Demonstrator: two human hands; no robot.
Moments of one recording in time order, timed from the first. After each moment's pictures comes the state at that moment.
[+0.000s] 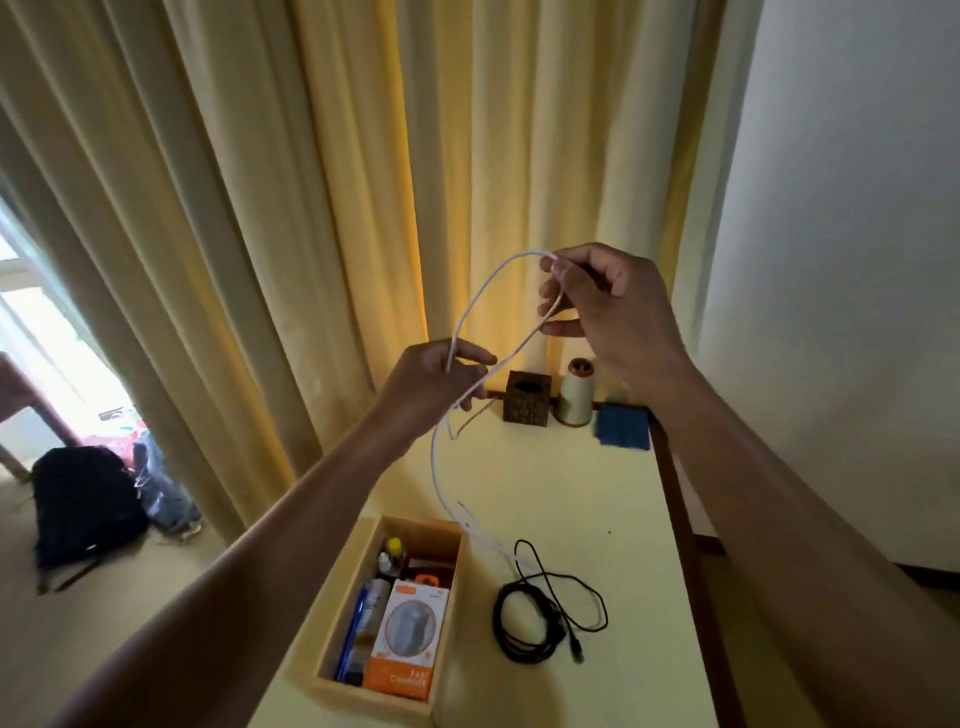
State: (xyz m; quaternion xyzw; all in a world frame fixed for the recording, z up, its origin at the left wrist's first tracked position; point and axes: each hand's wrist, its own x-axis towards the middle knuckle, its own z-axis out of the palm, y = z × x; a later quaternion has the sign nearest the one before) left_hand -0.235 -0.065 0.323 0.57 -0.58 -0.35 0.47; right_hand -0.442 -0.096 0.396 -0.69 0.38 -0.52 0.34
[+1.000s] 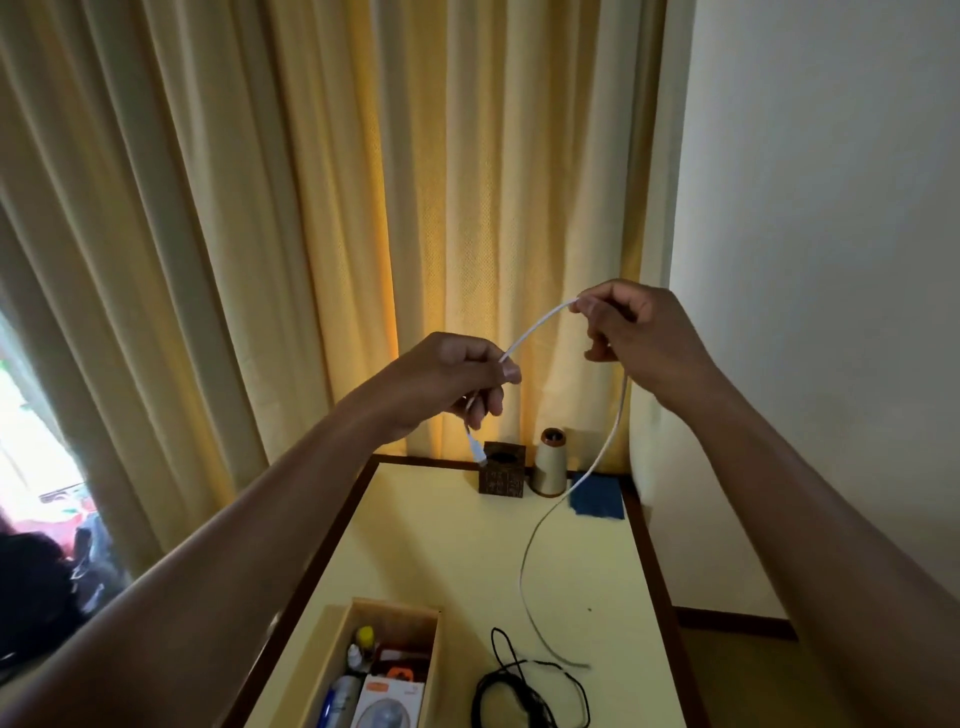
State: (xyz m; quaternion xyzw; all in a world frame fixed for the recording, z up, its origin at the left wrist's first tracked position) left_hand -0.256 -0.070 0.433 0.44 -0.71 -0.40 0.38; right_hand -0.498 -0.126 0.448 -0.72 0.41 -0.50 0.25
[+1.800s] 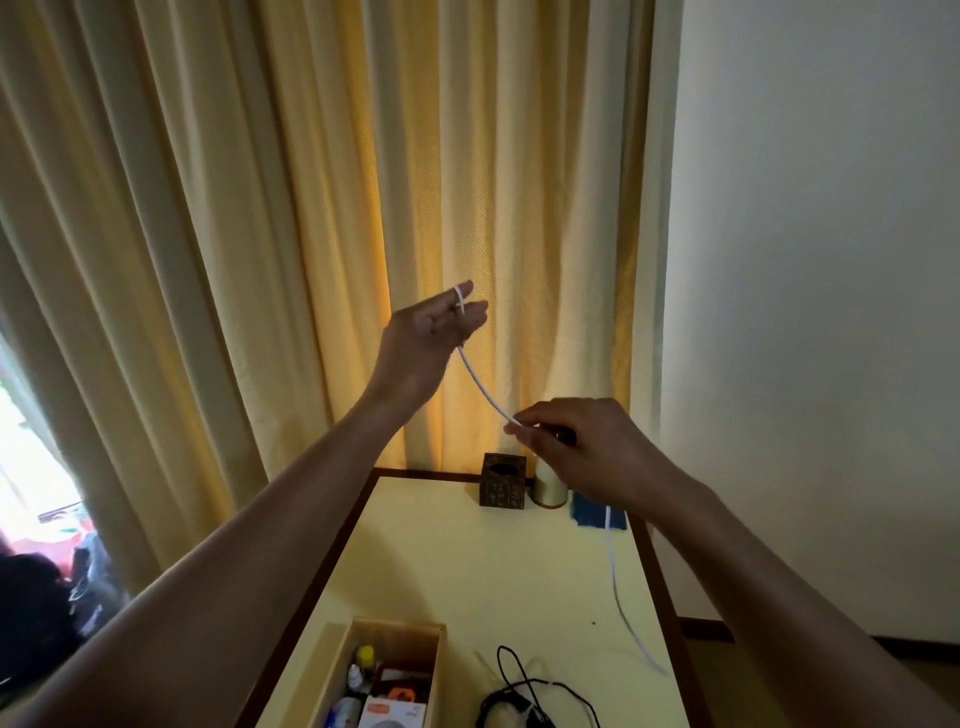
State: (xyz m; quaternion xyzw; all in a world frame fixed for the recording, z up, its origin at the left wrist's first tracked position) left_hand -0.249 -0.118 0.431 0.41 -0.66 -0.25 0.58; right_hand -0.476 -0.085 0.389 -0.86 0.38 -0.30 0.15
